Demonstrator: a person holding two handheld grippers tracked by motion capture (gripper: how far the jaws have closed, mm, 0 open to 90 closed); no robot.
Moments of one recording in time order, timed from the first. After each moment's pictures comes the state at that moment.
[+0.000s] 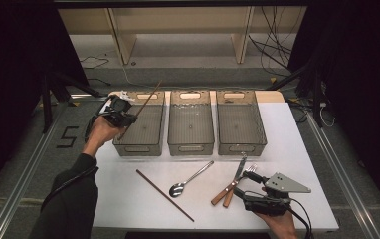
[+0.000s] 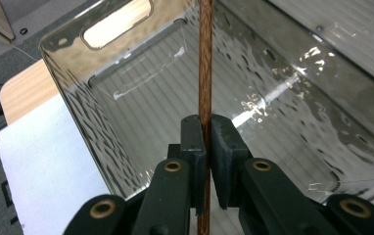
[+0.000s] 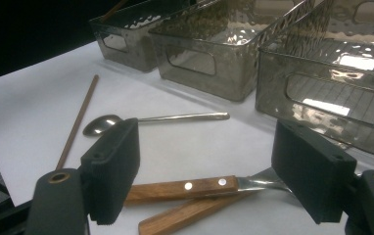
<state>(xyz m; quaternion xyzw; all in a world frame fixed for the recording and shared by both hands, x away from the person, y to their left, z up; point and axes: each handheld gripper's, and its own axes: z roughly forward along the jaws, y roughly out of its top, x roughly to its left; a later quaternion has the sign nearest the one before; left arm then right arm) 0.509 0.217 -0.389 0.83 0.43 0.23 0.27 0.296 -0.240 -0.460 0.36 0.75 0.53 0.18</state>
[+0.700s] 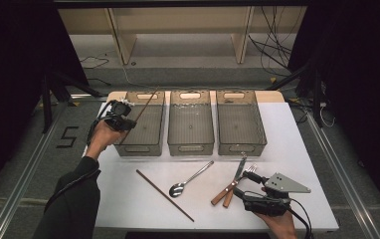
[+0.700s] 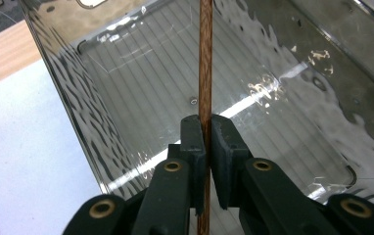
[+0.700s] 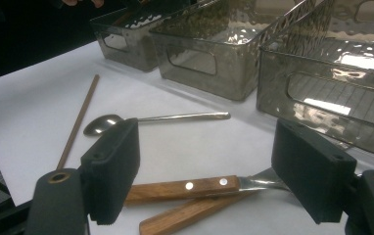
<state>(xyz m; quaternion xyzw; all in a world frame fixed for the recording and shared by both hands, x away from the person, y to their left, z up) 0.514 0.222 -0.410 0.83 0.46 0.20 0.25 0.296 -0.239 -0.461 0.36 0.75 0.53 0.18</state>
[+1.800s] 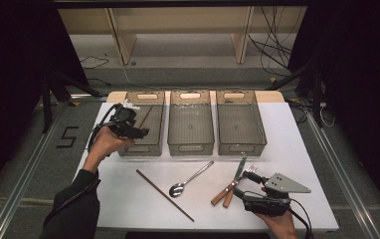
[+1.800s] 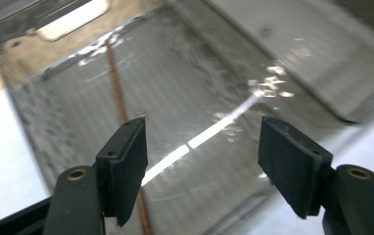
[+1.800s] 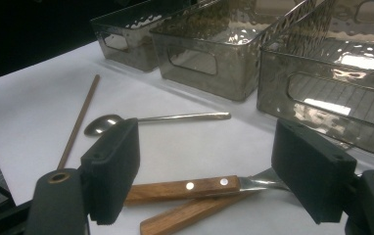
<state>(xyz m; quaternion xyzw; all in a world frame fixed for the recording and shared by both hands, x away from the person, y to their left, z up) 0.467 0.192 -0.386 0.84 0.42 0.19 0.30 0.295 -0.239 -0.461 0.36 0.75 0.53 0.18</state>
